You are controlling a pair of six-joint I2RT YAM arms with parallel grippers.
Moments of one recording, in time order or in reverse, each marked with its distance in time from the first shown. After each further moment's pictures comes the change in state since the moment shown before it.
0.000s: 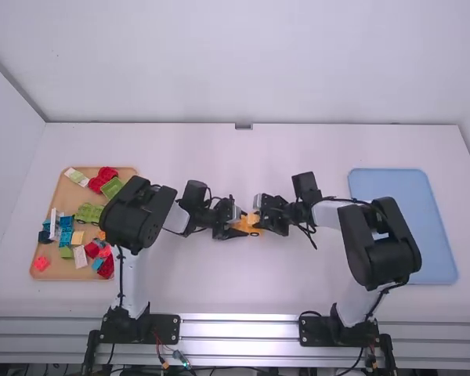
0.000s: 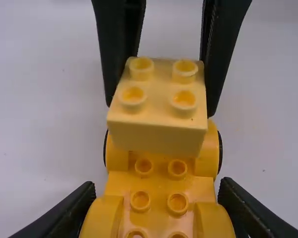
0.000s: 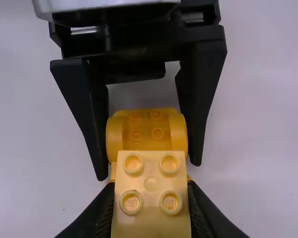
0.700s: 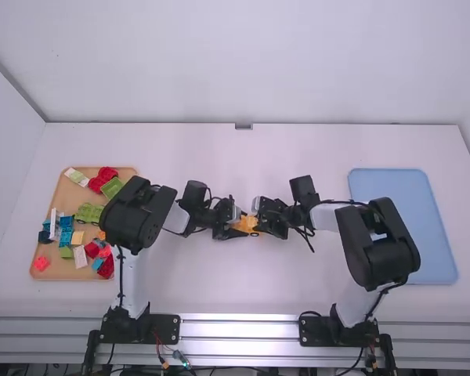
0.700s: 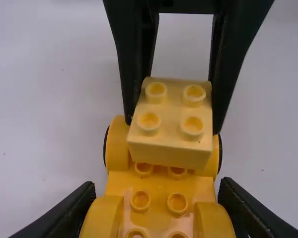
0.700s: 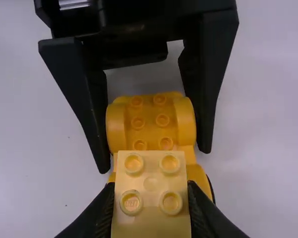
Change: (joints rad) left arm 0.000 0.000 -0.003 0.002 0.002 0.000; right arm 0.022 0.000 -0.031 0.040 0.063 0.043
